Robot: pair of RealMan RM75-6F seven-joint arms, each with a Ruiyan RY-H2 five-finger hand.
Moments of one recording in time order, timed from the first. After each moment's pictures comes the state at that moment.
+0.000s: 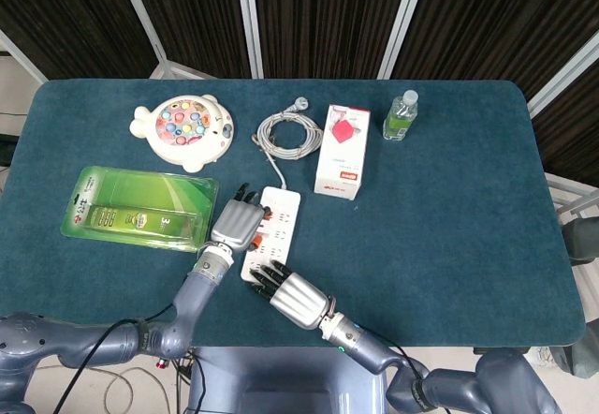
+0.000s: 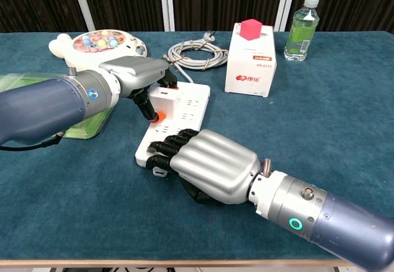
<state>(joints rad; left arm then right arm) -0.97 -1.75 -0.20 -1.45 0.76 1.00 0.68 0.71 -1.98 -0.01 -1.11 -1.69 1.04 -0.33</state>
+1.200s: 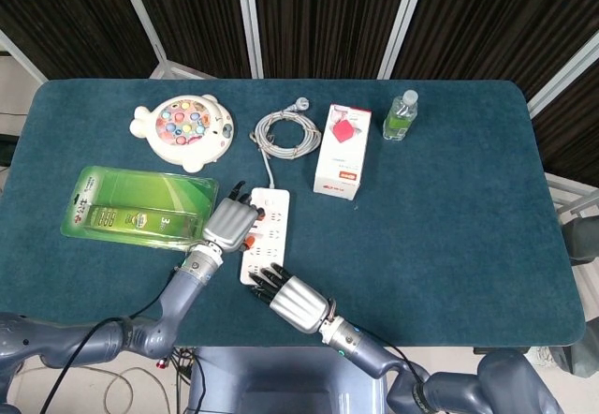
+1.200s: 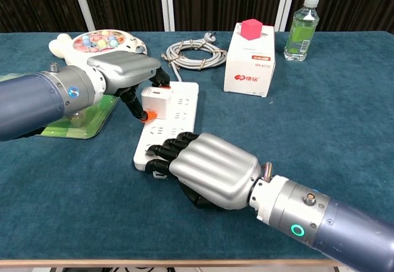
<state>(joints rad) -0.94 -1.68 -0.15 -1.44 0.88 0.99 0.66 0.70 -1.97 -0.03 -1.14 -1.68 1.04 -0.36</state>
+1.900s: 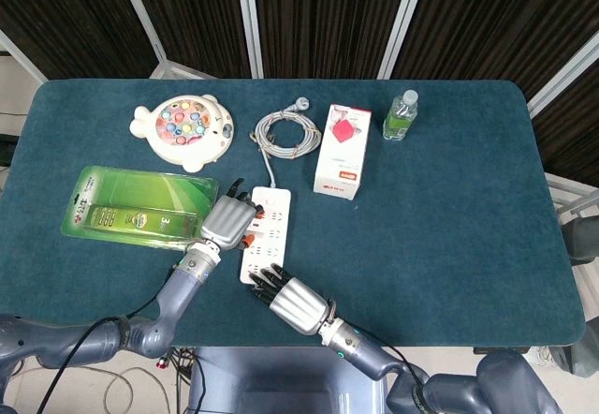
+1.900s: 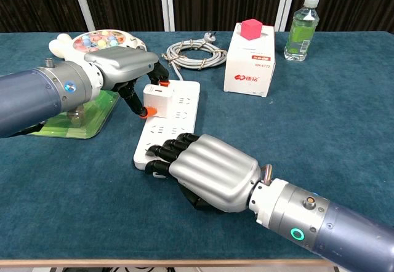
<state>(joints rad) -0.93 -1.66 -0.16 -1.45 0.91 1.00 0.62 0.70 -1.98 -0.04 -1.14 -1.69 1.04 -0.36</state>
